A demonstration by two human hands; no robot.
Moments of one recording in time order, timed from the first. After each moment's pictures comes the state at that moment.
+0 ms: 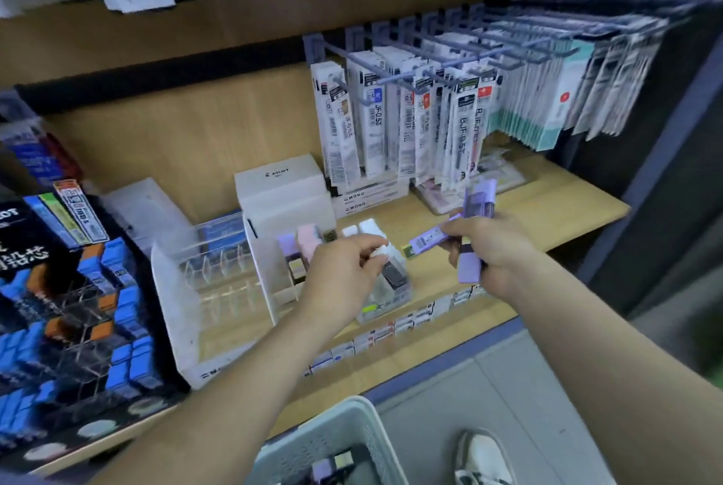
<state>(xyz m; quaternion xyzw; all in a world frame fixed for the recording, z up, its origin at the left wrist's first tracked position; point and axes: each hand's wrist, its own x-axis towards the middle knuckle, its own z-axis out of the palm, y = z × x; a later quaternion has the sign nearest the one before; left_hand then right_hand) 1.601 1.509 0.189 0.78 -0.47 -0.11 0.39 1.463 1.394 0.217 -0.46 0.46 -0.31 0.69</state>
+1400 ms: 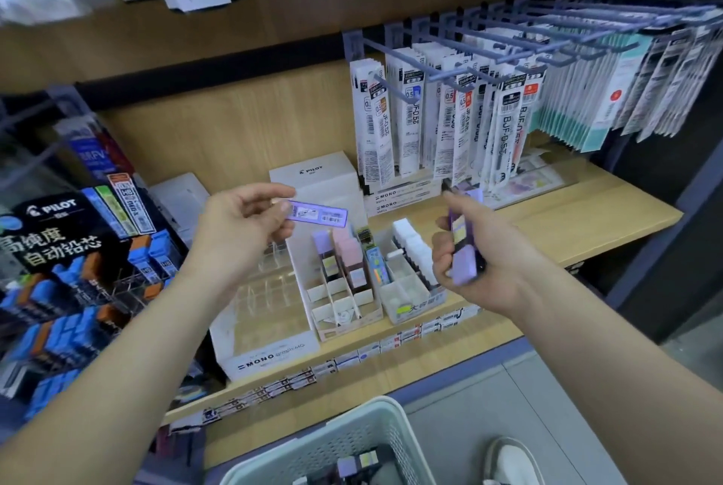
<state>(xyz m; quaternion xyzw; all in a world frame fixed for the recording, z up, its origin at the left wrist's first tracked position) 1.694 1.583 0.256 0.73 -0.30 -0.16 0.60 1.496 1.433 0.240 -0.29 0.39 -0.20 0.85</state>
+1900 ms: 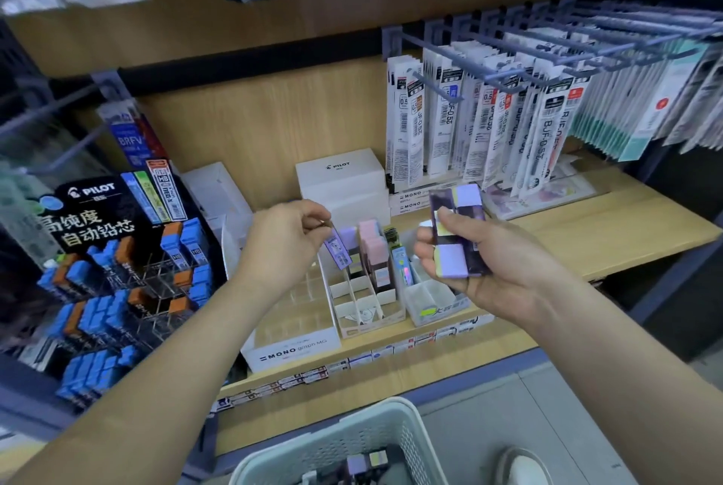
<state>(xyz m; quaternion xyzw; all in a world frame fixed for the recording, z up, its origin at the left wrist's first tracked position) 1.705 1.576 0.227 0.84 -0.39 -0.02 0.38 1.512 1.454 0.243 -0.41 0.32 -0.21 0.83</state>
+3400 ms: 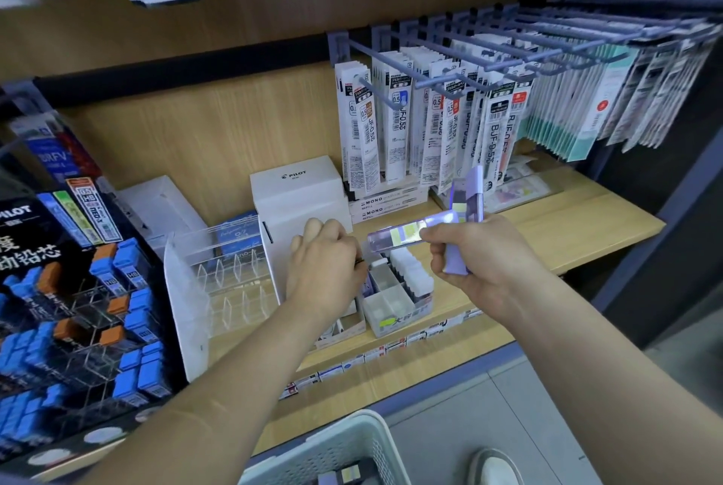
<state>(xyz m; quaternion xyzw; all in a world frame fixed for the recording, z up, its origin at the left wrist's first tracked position) 1.654 1.504 0.176 0.85 -0.51 0.11 0.10 1.493 1.424 0.241 -0.46 0.41 -0.29 0.73</state>
